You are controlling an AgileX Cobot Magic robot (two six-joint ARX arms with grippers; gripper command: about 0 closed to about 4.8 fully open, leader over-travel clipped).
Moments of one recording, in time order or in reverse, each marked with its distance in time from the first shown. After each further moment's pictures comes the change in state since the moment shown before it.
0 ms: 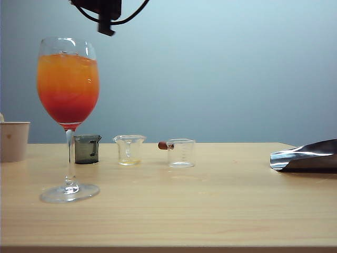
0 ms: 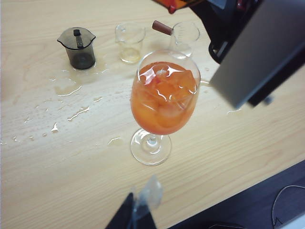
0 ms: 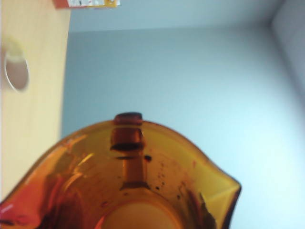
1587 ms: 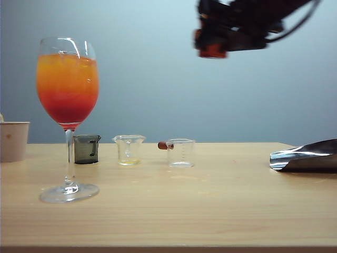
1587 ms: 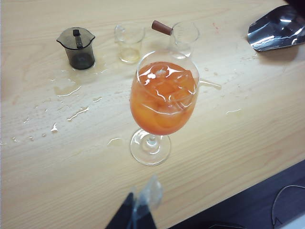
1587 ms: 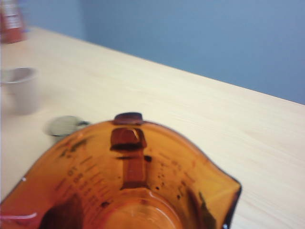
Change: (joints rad) left arm 0.000 0.000 0.000 0.000 0.000 0.000; right arm -0.439 -0.373 -0.396 -0.255 -0.150 1.483
